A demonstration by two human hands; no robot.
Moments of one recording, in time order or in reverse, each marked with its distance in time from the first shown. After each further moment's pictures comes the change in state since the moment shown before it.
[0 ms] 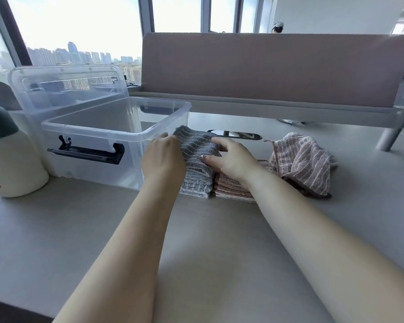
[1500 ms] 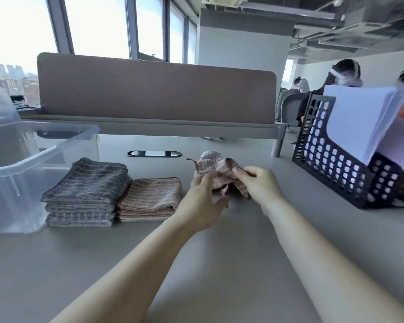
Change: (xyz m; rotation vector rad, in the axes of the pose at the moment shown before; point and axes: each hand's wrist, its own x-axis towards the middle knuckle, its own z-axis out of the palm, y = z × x) left_hand -0.085 0.177 0.060 -0.613 -0.570 0.468; right_hand -0.096 0.089 -0.177 0.049 0.567 0.144
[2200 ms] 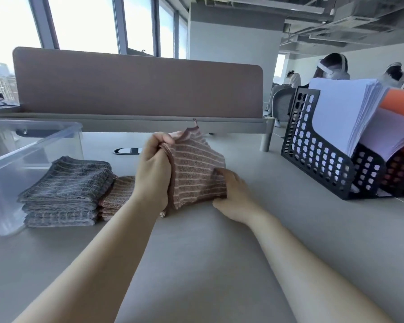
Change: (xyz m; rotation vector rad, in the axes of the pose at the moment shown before) left_hand 0.011 0.011 -0.042 -1.062 0.431 0.020; right_hand -0.013 0.031 0.007 -0.485 -0.242 -0.135
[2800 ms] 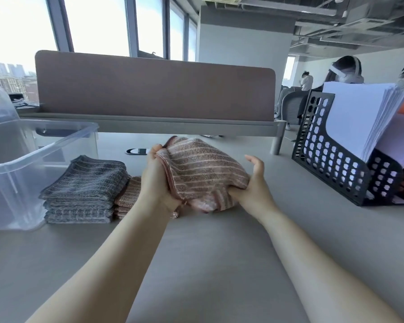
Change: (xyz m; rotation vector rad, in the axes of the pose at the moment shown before) left_hand 0.015 -0.013 -0.022 -0.589 0.037 -0.429; right_hand 0.002 -0.004 -0.006 0.390 0.204 0.054
